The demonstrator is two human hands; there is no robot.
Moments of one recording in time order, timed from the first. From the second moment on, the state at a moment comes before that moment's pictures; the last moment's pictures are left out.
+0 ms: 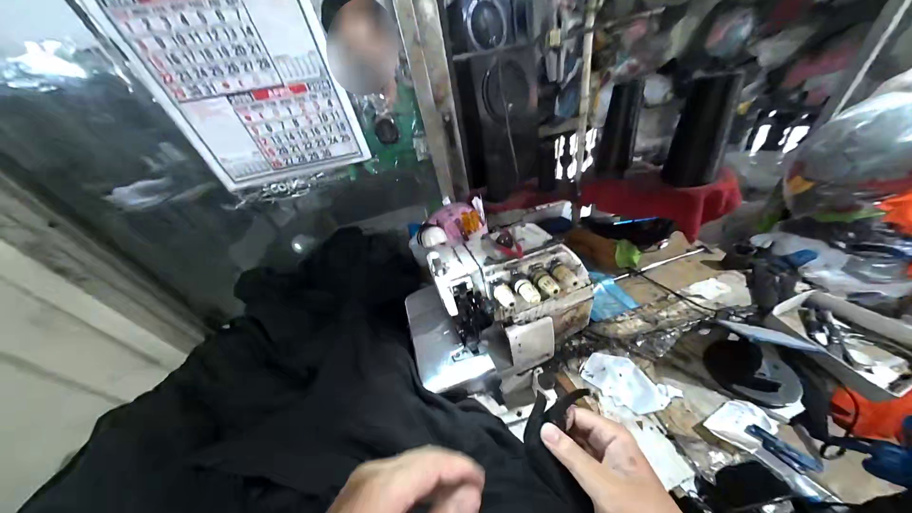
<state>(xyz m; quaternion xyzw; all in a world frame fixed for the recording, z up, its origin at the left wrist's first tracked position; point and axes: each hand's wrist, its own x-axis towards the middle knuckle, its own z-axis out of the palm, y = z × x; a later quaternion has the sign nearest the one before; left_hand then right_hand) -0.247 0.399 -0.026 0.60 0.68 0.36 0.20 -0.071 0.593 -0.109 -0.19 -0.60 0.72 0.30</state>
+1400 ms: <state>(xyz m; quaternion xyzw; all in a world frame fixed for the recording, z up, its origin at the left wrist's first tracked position) -0.246 0.461 -0.081 0.58 0.58 0.55 0.14 -0.083 0.593 -0.092 -0.13 -0.72 0.62 0.28</state>
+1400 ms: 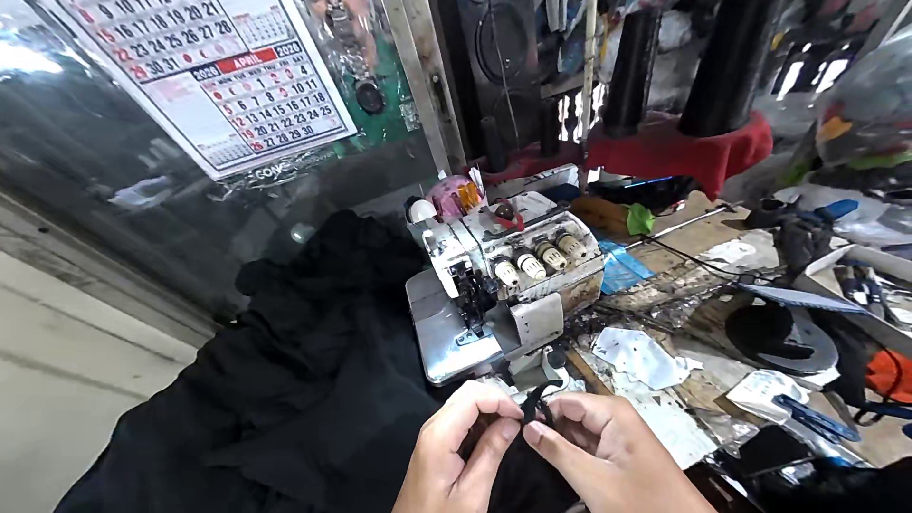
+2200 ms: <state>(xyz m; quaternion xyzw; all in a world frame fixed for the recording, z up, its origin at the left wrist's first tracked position) -0.237 0.465 -0.074 0.53 0.63 0.53 0.20 -0.076 0.598 -0.093 -0.12 -0.70 0.65 0.26</state>
